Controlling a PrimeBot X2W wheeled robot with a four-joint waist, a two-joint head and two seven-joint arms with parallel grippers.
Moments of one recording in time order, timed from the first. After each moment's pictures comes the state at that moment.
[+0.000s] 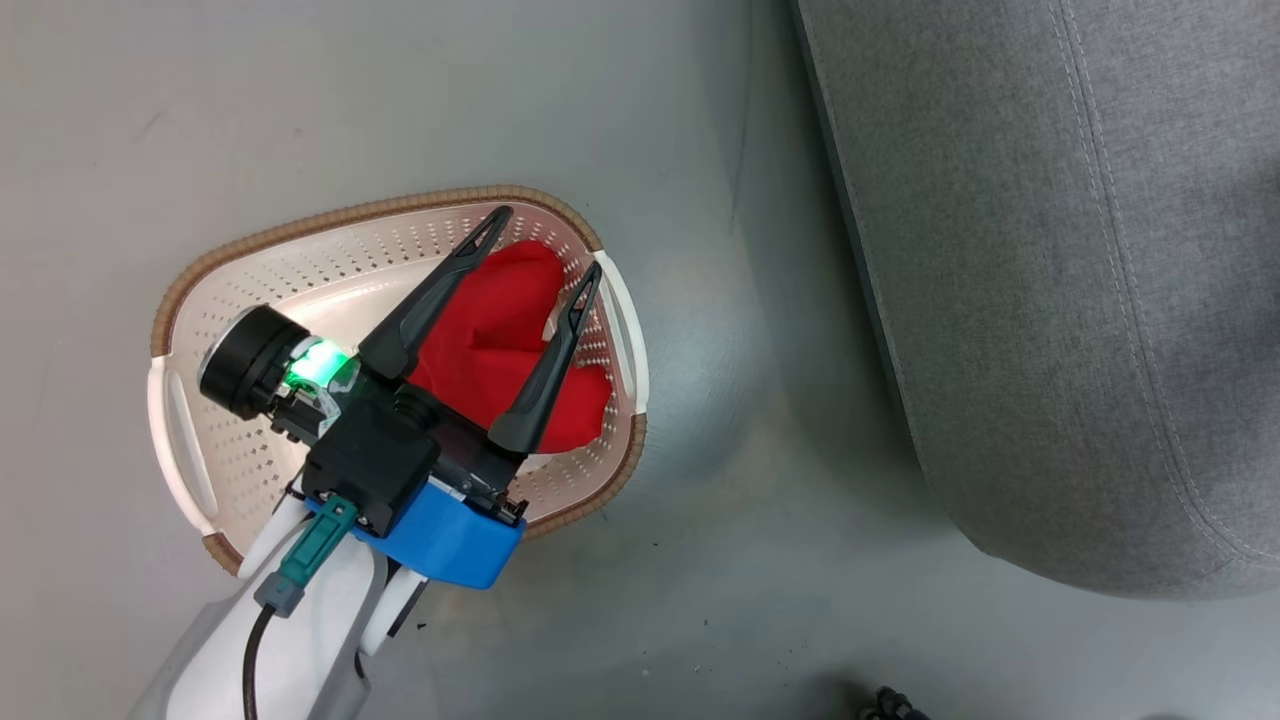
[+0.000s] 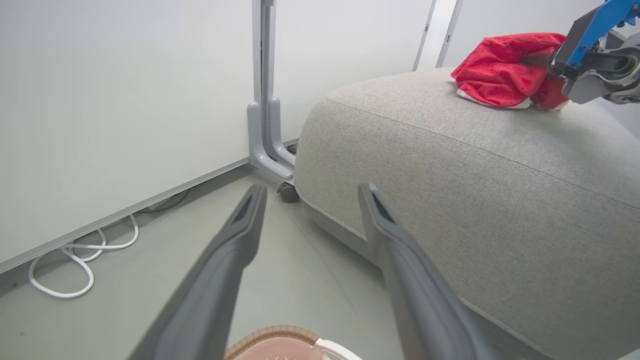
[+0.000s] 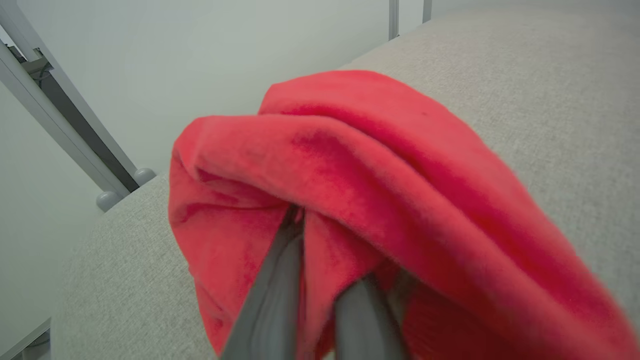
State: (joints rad) left arm -0.45 0.34 -0.53 0.00 -0.21 -0.10 -0.24; right arm -1.01 -0.30 -0.59 0.95 0.32 0.13 -0.26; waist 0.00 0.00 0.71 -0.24
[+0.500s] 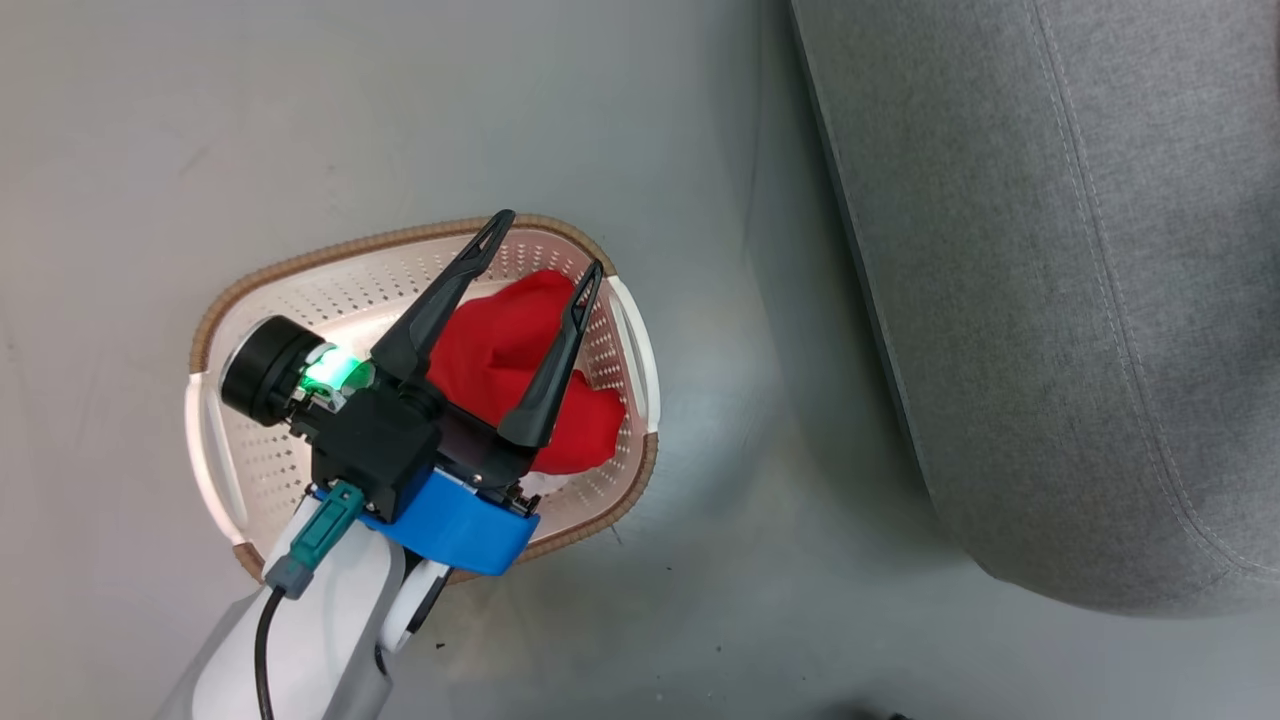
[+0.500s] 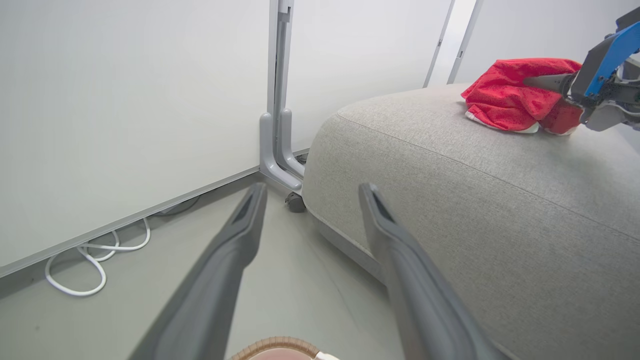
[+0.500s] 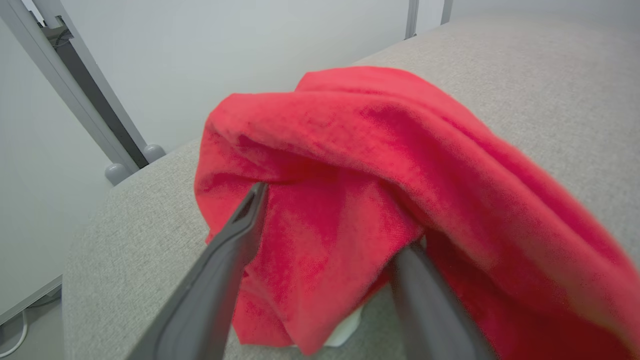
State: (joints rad) left arm -0.45 0.30 -0.53 0.05 -0.25 -0.09 -0.26; right arm -0.99 -0.31 -0.56 0.97 0.24 0.13 -0.26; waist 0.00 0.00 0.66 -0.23
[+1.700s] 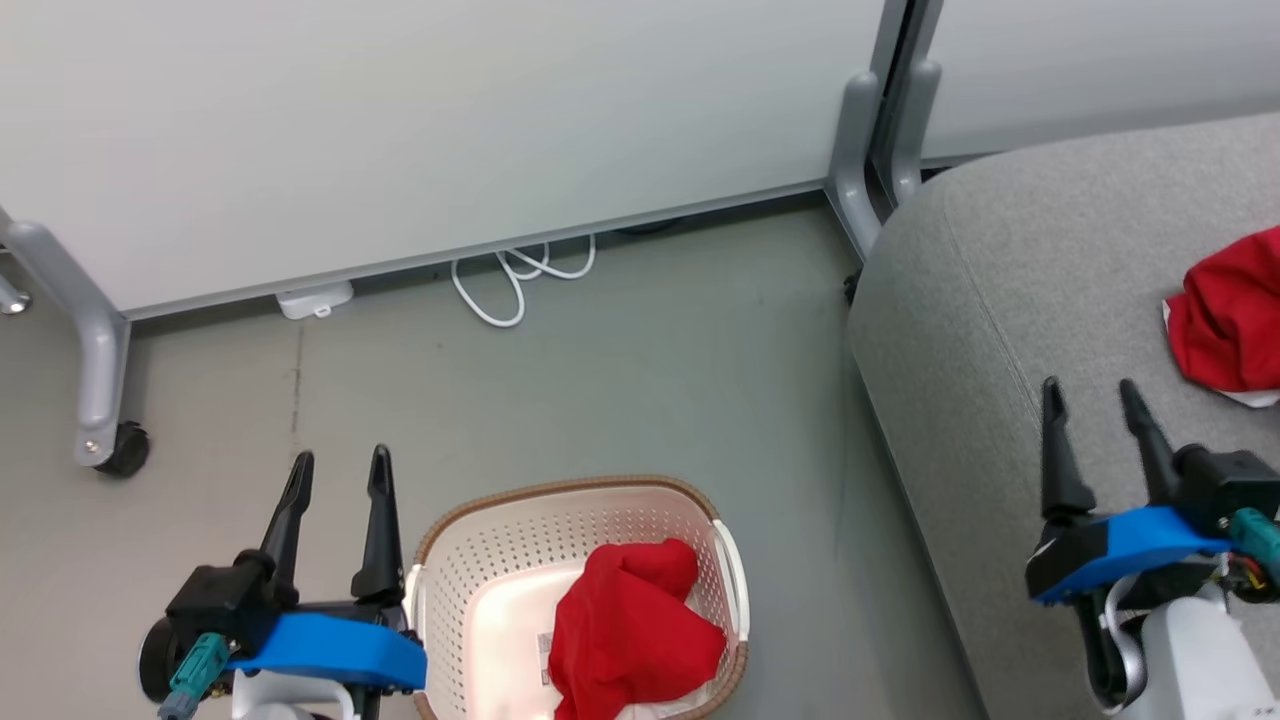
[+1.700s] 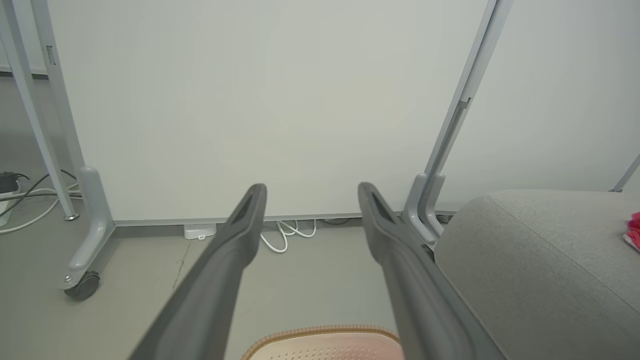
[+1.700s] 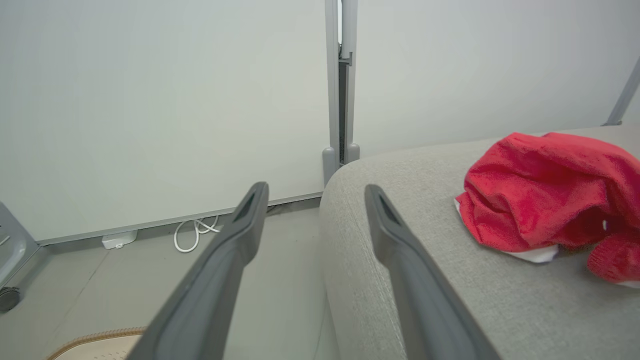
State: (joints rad) left arm -0.09 0.08 -0.06 0.26 -0.27 -0.12 -0.26; right arm -0.31 -0.07 -0.19 0.46 0.06 0.13 -0.25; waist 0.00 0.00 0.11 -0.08
